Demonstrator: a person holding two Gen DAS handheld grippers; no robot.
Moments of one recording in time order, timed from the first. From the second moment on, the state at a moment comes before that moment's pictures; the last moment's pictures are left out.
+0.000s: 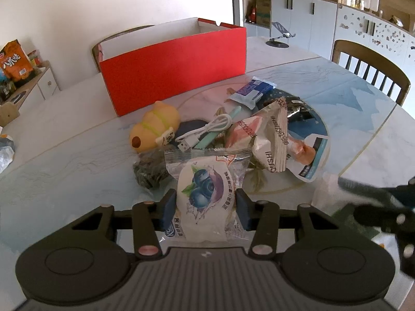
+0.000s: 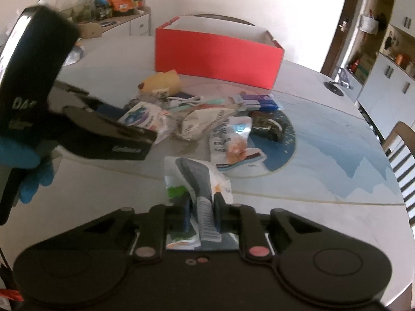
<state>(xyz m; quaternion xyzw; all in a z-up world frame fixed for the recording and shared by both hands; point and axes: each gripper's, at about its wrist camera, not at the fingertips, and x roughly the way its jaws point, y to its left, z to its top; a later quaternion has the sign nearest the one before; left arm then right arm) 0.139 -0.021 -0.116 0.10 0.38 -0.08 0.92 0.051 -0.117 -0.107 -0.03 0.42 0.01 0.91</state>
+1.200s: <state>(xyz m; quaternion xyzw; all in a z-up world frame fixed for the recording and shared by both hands) 0.100 0.021 -0.016 0.09 0.38 -0.09 0.92 0.072 -0.136 -0.026 0.12 0.41 -0.03 0.90</state>
